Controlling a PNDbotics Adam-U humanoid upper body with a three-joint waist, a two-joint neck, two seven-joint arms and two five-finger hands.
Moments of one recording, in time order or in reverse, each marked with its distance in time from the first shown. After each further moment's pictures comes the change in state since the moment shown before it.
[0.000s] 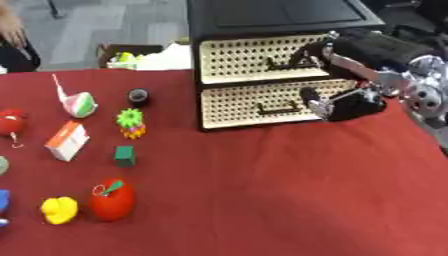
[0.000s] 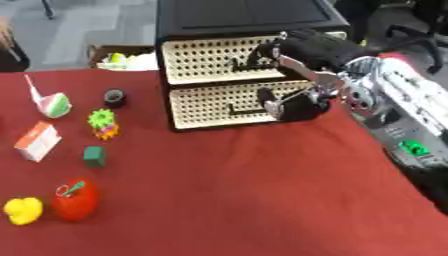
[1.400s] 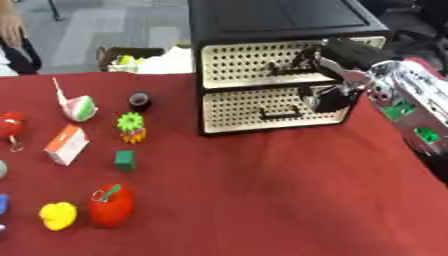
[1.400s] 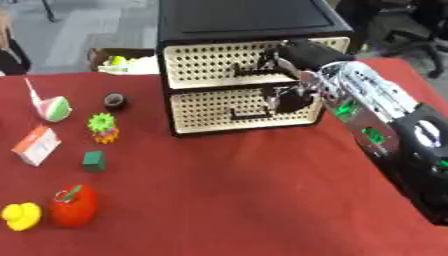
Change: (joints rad) left arm -0.001 0.000 -0.005 0.000 0.010 -0.006 -0.004; right arm -0.099 0.082 0.028 0.275 0.116 -0.025 -0.032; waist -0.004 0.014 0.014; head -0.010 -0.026
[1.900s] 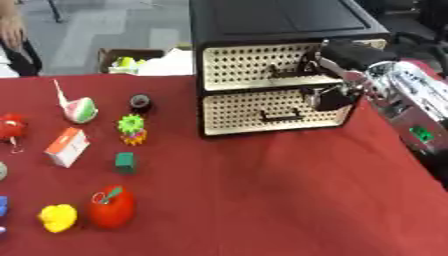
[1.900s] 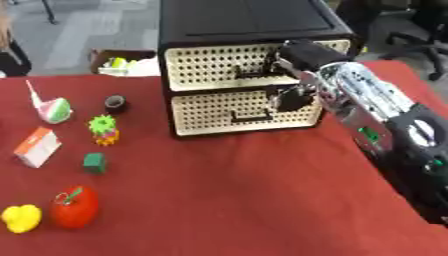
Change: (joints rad) left arm 0.000 0.000 -0.001 0.000 0.003 -0.002 -0.002; right arm -0.012 0.011 0.000 0.051 0.030 -0.009 -0.005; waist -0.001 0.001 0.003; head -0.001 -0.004
